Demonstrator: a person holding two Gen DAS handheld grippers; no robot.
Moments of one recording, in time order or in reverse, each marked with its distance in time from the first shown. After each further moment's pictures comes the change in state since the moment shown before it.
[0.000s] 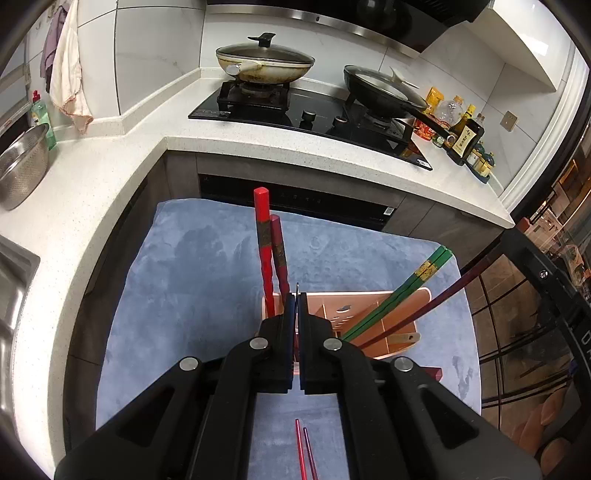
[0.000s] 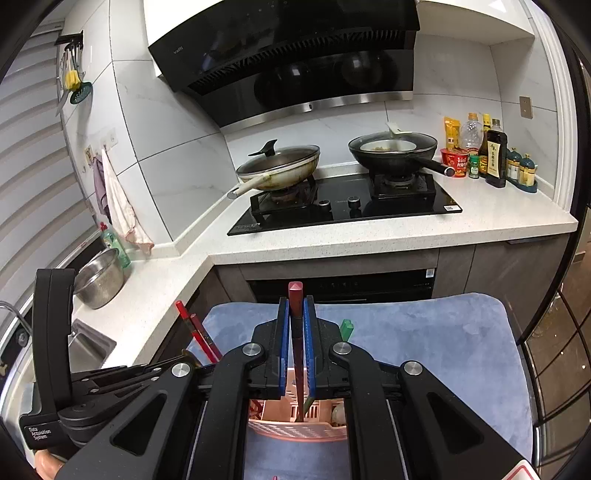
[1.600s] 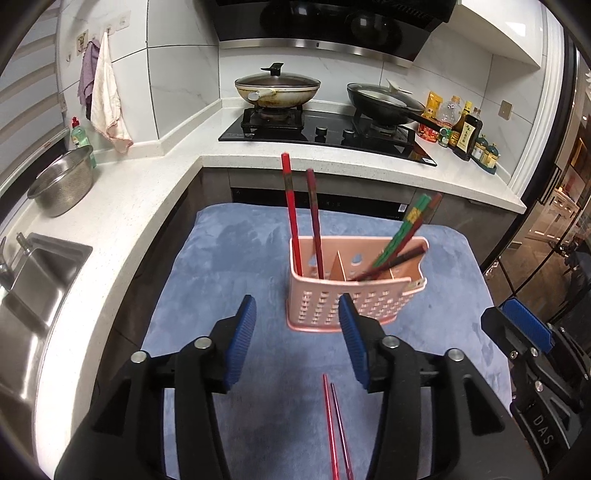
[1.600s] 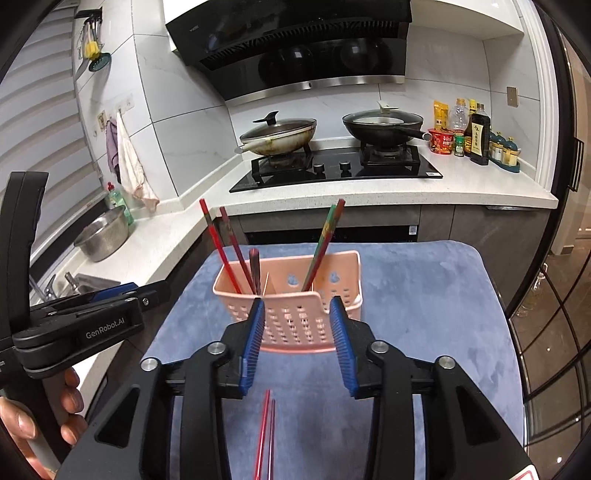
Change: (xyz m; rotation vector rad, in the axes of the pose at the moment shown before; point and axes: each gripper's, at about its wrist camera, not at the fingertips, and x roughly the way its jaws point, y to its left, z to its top) left arm -0.072 -0.012 -0.084 0.081 -0.117 0.135; right arm -0.077 0.006 -0.100 -0.041 0.061 -0.037
